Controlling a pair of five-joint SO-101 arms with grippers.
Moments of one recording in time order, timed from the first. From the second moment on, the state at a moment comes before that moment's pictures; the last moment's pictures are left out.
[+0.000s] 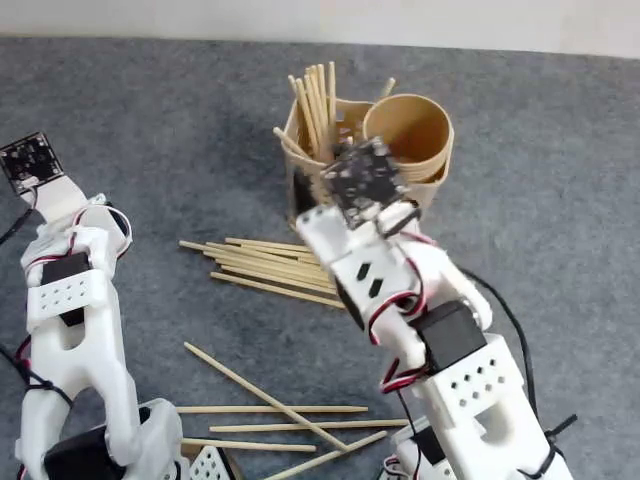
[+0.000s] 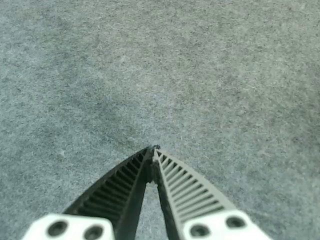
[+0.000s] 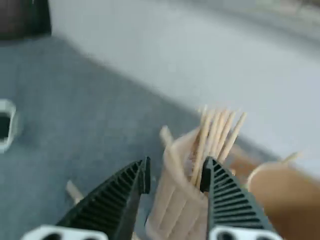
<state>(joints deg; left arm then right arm) -27.8 -26.2 52.5 22.1 13.2 -35.1 -51.6 36.1 42.7 13.7</state>
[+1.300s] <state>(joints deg) -31.1 -26.2 52.5 22.1 15.6 -67.2 -18.9 57.3 42.4 8.0</state>
